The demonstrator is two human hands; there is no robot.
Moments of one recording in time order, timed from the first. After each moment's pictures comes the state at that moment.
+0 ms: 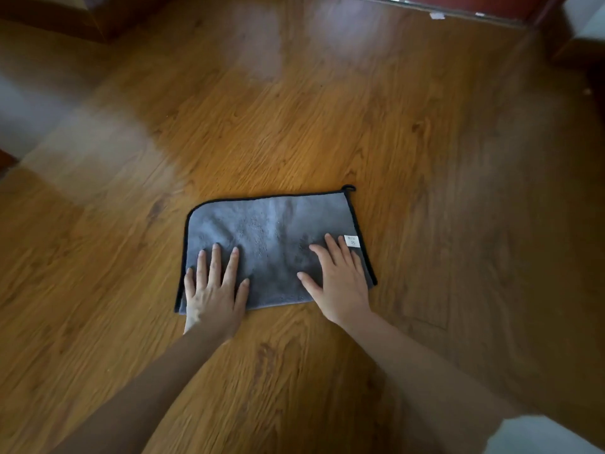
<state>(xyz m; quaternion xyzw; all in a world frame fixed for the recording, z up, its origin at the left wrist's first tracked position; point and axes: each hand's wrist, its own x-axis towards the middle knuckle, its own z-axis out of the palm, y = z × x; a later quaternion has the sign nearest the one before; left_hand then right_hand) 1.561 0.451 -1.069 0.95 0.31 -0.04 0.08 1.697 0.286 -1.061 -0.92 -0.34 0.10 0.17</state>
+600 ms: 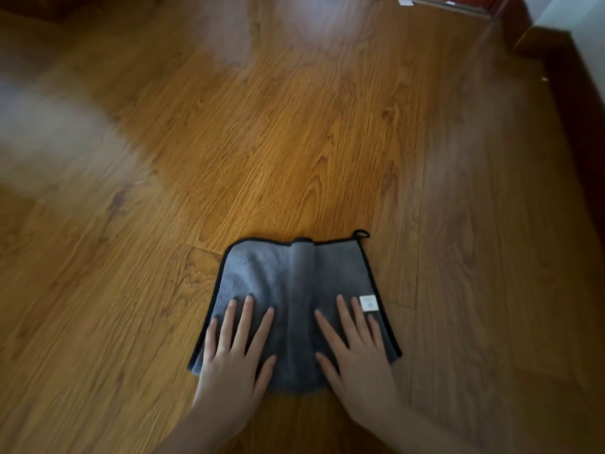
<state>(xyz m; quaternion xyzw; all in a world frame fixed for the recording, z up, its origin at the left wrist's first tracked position) 1.506 0.351 -1.076 0.99 0.12 -0.05 0.07 1.613 0.167 -1.067 -0.93 -0.35 0.09 0.06</state>
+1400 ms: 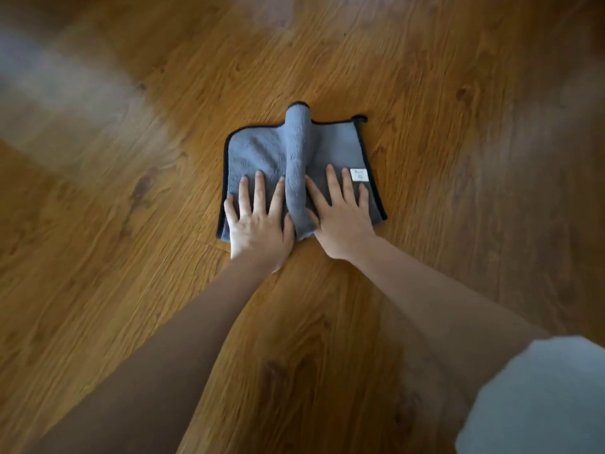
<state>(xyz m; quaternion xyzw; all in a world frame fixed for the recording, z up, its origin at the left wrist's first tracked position) 1.677 0.465 -1.074 0.96 0.28 -0.04 0.03 1.775 0.359 -1.065 -0.90 -0.41 0.12 0.00</state>
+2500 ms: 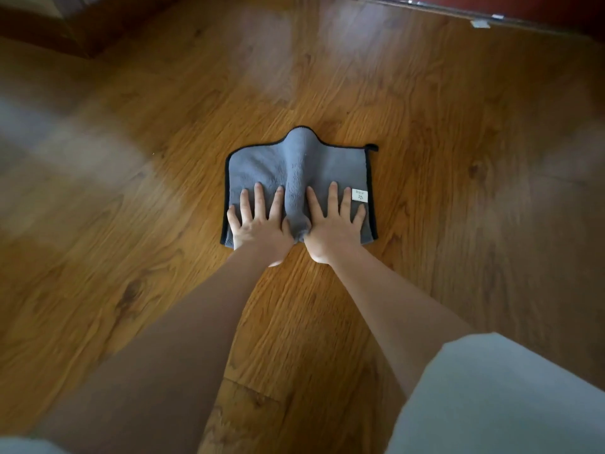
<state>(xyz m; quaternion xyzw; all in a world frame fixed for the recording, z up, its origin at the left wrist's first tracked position) 1.807 0.565 -1.065 0.95 0.30 -0.12 0.07 1.875 0.468 -1.064 -0.94 -0.30 0.17 0.02</state>
